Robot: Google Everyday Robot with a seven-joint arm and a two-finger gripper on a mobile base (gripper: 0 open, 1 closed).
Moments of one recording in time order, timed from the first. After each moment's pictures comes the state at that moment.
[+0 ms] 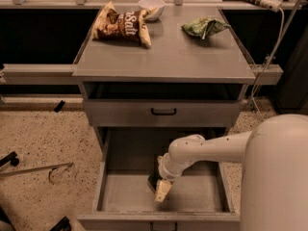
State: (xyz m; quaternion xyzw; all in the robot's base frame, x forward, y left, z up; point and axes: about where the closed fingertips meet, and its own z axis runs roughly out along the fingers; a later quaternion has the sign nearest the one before) arm 0.529 -0.027 0.417 -0.66 0.73 0.12 0.16
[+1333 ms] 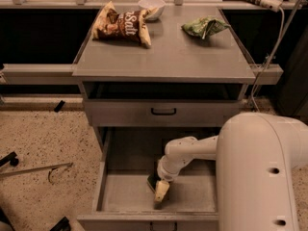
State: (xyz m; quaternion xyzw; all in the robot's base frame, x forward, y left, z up) arm 0.547 -0.025 0.355 -0.66 0.73 0.13 0.12
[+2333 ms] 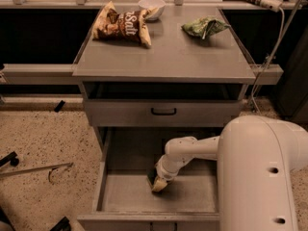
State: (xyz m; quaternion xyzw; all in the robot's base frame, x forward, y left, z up) arm 0.547 -0.019 0.346 -0.66 0.73 0.15 0.12
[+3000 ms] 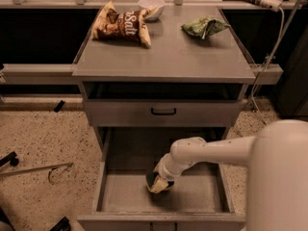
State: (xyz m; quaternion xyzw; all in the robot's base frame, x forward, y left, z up) arm 0.539 -0.016 0.400 -0.64 0.73 0.15 0.17
